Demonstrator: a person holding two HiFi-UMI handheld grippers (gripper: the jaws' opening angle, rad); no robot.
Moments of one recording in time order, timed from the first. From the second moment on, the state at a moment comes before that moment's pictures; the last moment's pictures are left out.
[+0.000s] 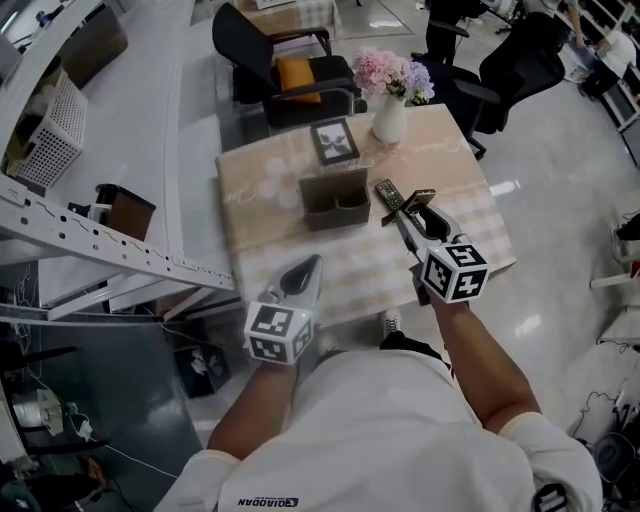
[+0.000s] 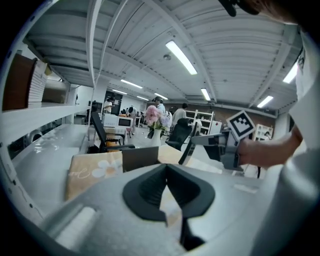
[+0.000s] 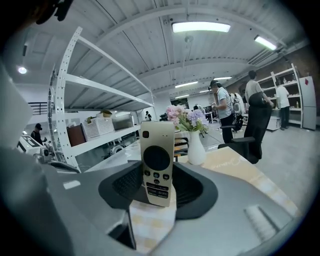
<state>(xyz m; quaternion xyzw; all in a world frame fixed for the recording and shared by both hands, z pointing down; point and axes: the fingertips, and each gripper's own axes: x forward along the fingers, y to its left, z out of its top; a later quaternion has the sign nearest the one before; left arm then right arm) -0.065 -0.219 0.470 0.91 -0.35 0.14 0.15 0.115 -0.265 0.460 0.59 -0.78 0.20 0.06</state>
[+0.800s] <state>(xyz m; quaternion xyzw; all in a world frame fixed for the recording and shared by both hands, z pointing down) 0.011 -0.229 0.483 0.90 -0.37 0.16 0.16 0.245 -0.275 0.547 0.57 -0.76 0.24 0.20</state>
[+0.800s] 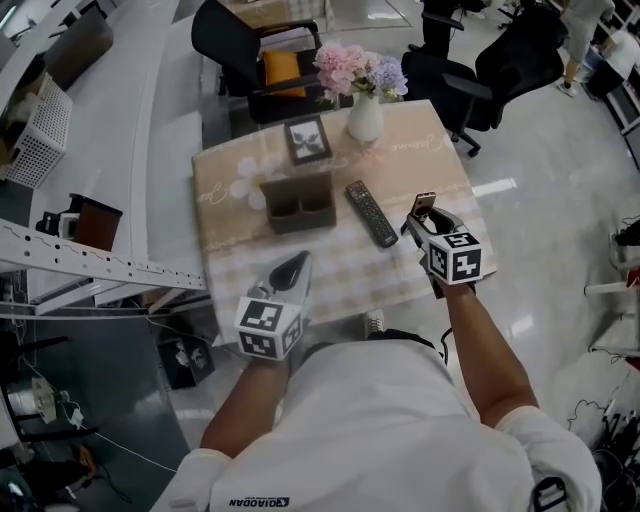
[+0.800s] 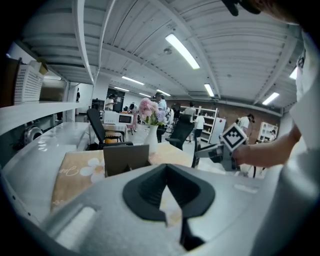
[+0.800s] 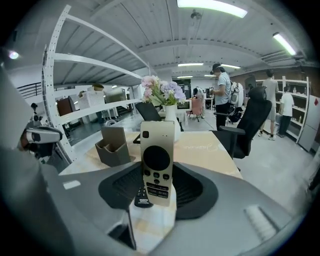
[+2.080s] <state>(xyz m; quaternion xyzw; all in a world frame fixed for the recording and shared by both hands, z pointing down) 0.006 -0.222 0.496 0.83 -0.50 0.15 0.20 0.234 -0.372 0.667 0.42 -0.79 0.30 0.33</state>
